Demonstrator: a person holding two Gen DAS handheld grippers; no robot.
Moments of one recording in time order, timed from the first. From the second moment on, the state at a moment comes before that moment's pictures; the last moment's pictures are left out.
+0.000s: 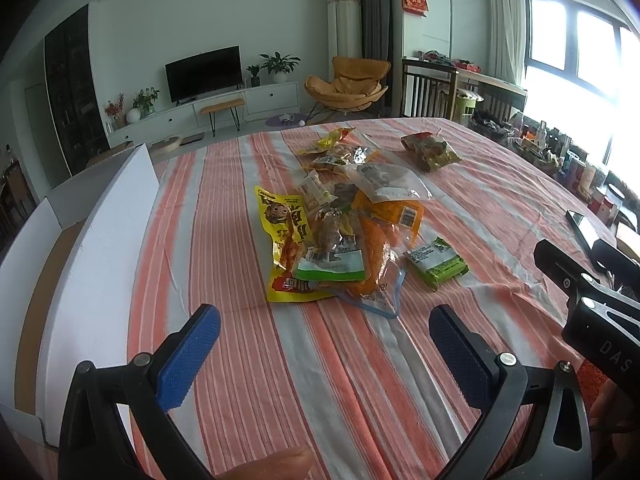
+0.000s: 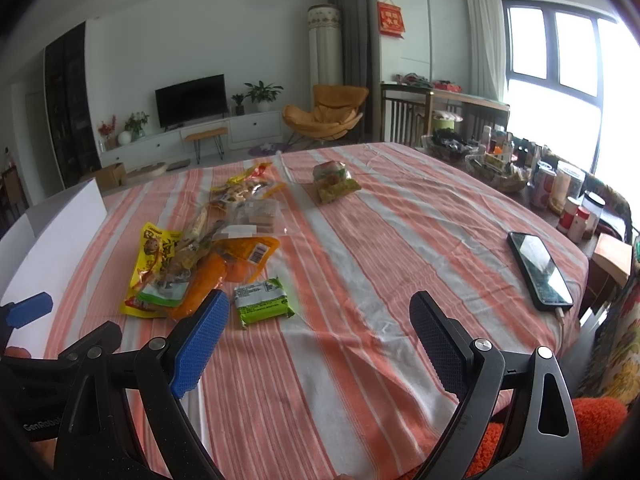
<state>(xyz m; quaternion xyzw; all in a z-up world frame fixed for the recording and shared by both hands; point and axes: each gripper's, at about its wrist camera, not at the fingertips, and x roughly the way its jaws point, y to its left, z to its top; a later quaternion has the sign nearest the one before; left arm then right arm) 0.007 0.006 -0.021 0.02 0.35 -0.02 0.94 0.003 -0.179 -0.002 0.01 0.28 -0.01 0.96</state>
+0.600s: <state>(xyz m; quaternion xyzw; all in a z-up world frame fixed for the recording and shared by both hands) 0.010 0.007 -0.026 0.02 0.37 -0.02 0.93 0.004 -0.180 -0.003 0.01 0.28 -0.01 0.96</state>
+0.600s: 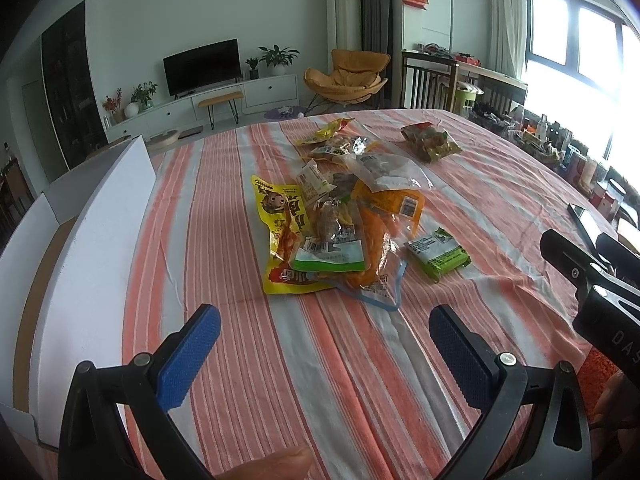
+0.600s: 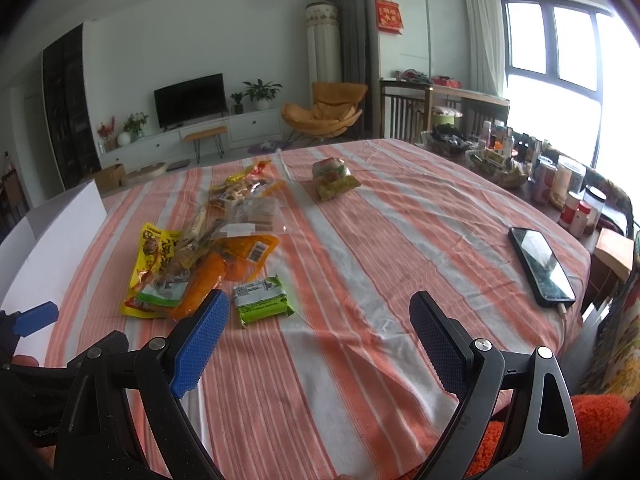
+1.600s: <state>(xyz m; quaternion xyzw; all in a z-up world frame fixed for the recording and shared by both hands) 0.053 0.030 -0.099 0.01 0.48 -0.02 0.88 0.027 -0.207 -0.045 0.15 0.43 0.00 0.89</state>
